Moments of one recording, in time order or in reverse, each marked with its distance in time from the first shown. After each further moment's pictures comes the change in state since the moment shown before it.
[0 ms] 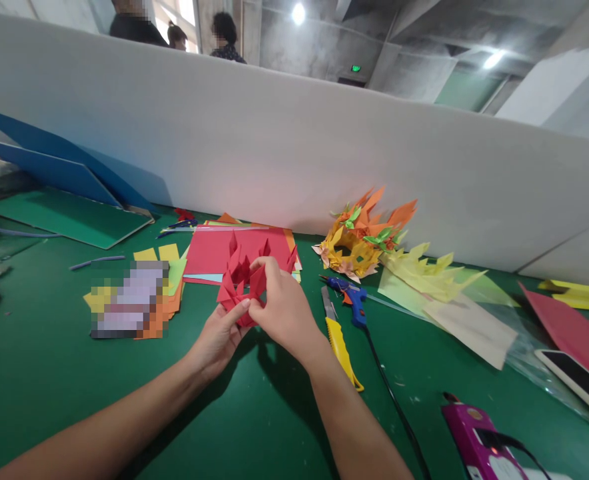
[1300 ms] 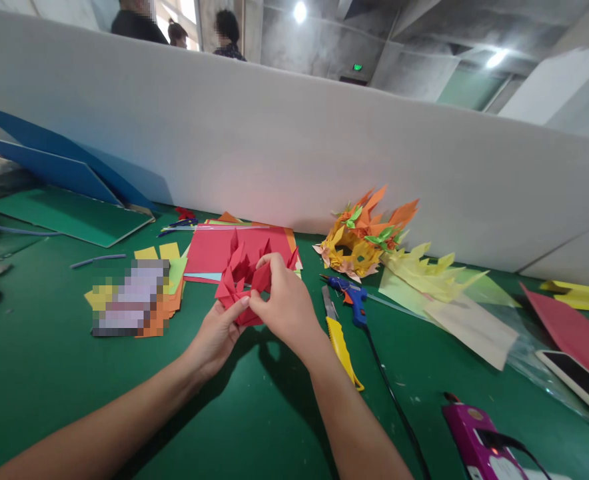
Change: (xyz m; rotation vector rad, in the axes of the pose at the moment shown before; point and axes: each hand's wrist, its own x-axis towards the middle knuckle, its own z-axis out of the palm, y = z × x) left_hand -0.001 0.005 0.003 0.025 0.002 0.008; right_hand 0.003 0.002 0.000 -0.002 0.052 0.067
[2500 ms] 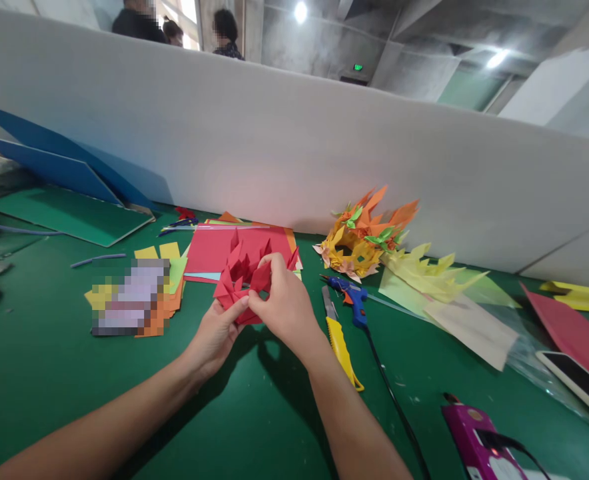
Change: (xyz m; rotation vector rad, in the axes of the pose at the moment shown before) left_hand 0.003 -0.001 -0.002 -0.010 0.048 0.028; right_hand 0.001 -0.001 0.001 0.037 -0.017 0.040
